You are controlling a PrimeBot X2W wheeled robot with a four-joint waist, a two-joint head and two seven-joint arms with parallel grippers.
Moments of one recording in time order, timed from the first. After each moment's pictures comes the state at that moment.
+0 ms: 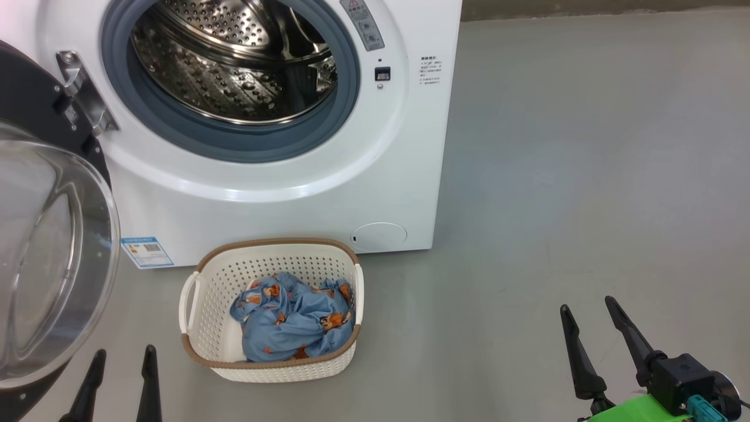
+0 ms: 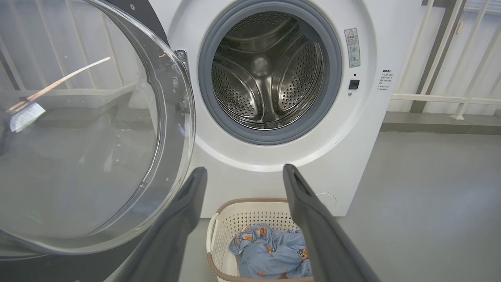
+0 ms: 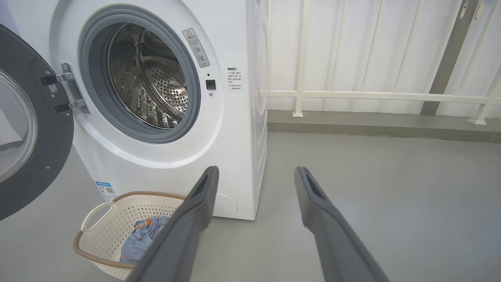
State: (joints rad) left arm 0.09 0.11 0.07 0.10 -0.23 -0.13 -0.26; right arm 0.04 -0.04 -0.05 0.06 0.08 0.12 -0.25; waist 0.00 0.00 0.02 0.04
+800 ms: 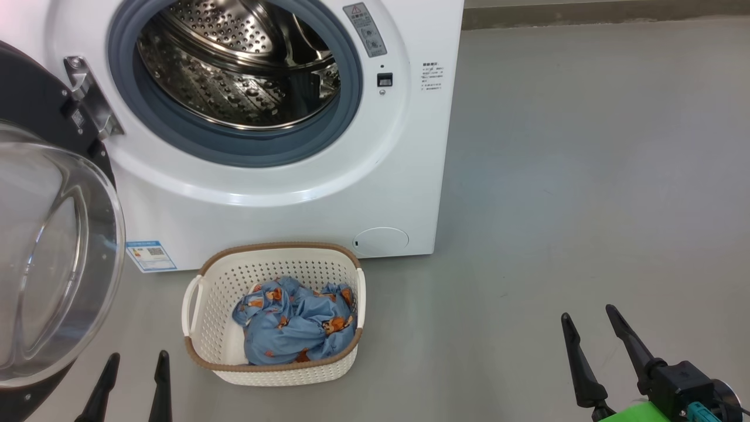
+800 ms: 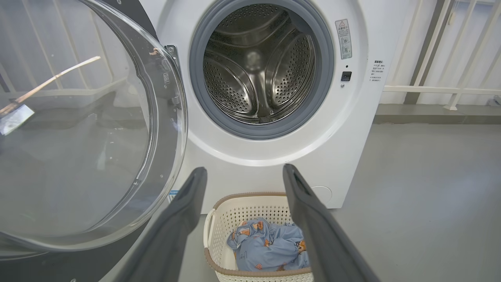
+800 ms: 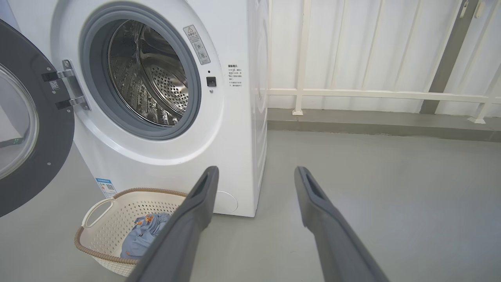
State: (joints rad) left arm 0.10 0.12 0.03 0.13 -0.21 -0.13 -0.26; right arm 0.06 -0.04 -0.05 0.07 0.07 0.12 -0.25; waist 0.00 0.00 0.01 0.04
